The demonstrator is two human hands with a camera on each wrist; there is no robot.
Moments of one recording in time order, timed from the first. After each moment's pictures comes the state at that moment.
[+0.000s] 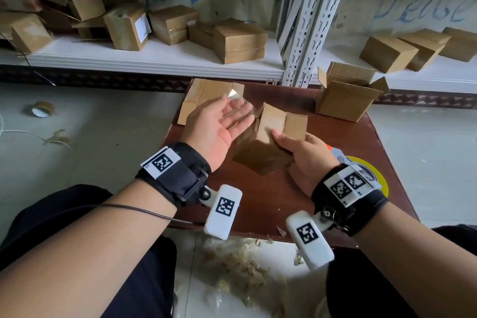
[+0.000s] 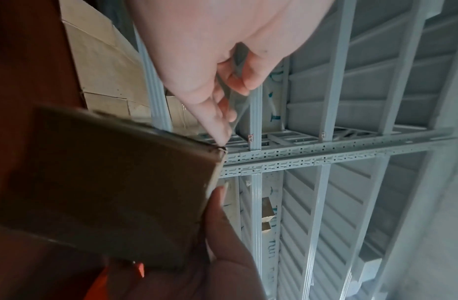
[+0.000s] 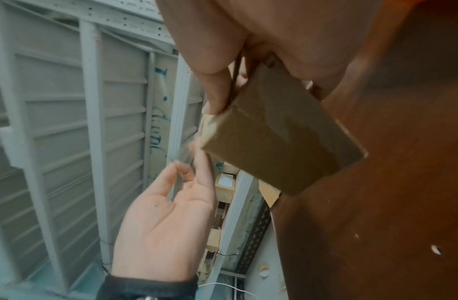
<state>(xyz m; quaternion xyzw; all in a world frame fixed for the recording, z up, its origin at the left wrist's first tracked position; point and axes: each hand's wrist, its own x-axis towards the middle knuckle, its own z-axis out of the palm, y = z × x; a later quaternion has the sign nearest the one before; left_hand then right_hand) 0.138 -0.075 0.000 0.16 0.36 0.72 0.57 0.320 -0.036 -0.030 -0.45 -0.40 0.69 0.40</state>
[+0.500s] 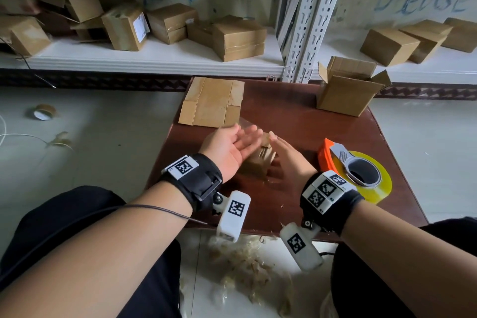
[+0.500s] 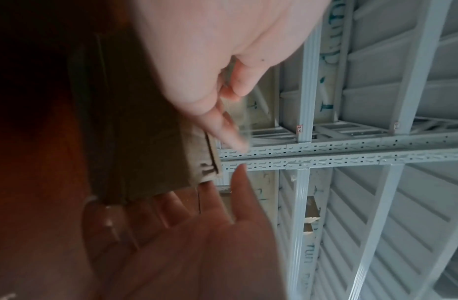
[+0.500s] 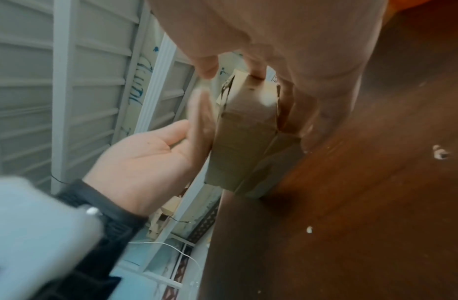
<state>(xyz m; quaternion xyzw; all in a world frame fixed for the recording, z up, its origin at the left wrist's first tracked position) 0.153 -0.064 -0.044 0.03 0.39 0.66 0.64 0.303 -0.036 -0.066 -0.55 -0.45 0.66 0.27</state>
